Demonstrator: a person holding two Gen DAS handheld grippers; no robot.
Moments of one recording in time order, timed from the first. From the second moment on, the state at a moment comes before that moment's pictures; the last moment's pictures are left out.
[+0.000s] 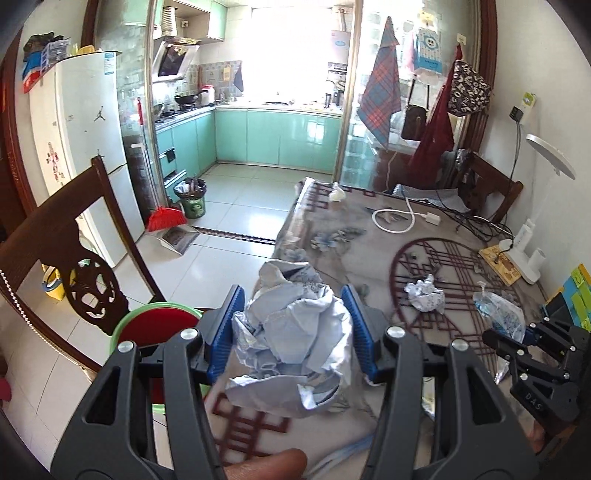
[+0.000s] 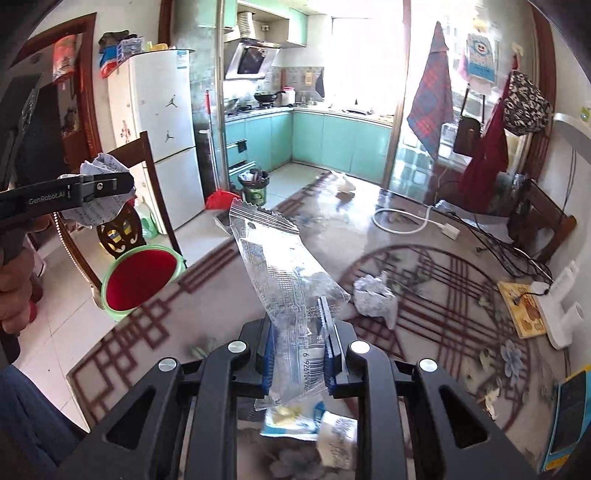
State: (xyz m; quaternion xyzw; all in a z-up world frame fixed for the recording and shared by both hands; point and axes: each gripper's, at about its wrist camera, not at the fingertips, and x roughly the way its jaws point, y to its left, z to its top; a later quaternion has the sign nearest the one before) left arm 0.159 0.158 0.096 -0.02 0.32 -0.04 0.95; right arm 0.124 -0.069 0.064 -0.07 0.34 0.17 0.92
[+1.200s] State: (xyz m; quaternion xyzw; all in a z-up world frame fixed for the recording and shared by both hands) left arm 0.233 0.381 -0.007 -0.09 0.42 0.15 0.89; right arm 0.211 0.159 0.018 -0.09 0.37 0.28 0.88
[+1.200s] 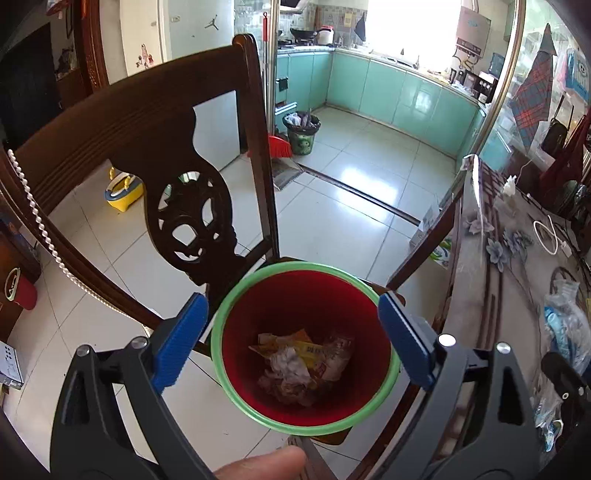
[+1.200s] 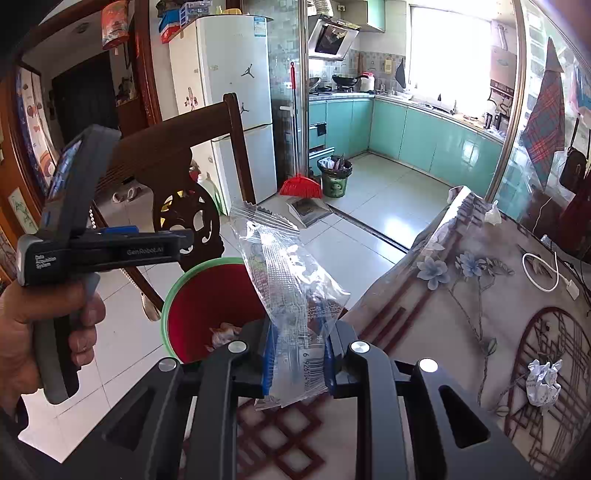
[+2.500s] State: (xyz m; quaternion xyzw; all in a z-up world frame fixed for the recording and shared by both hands) left arm 0.175 0.453 0.066 -0.15 0.28 0.31 0.90; right arm 0.229 0.283 -0.022 -0.14 0.37 0.34 0.86
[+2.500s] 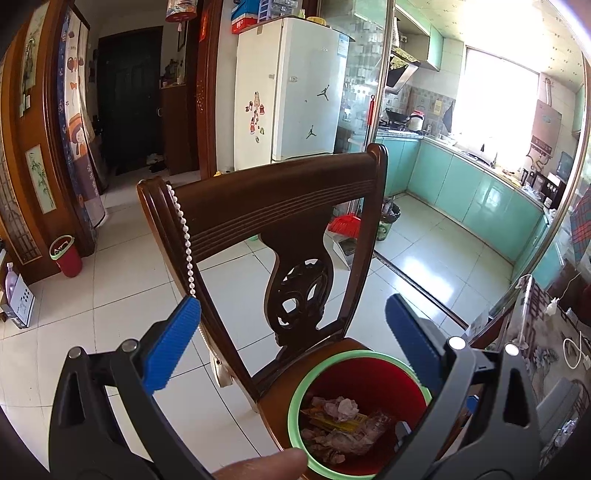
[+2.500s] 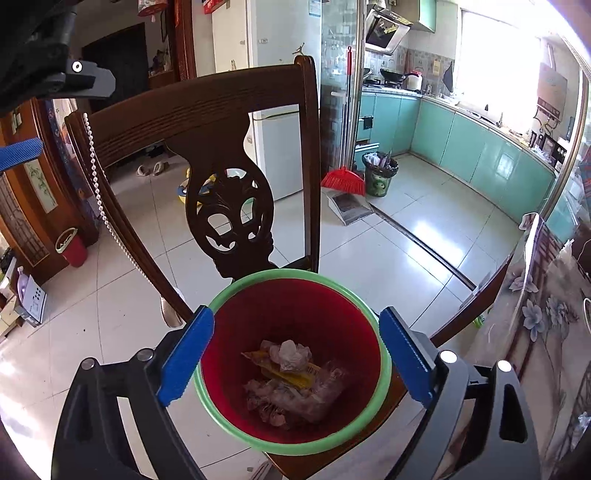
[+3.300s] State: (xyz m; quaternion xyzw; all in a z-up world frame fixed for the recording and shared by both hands) left arm 0.162 0.284 0.109 -0.05 0.26 0.13 0.95; right arm 0.108 0.037 0.066 -0.09 0.32 0.22 0.92
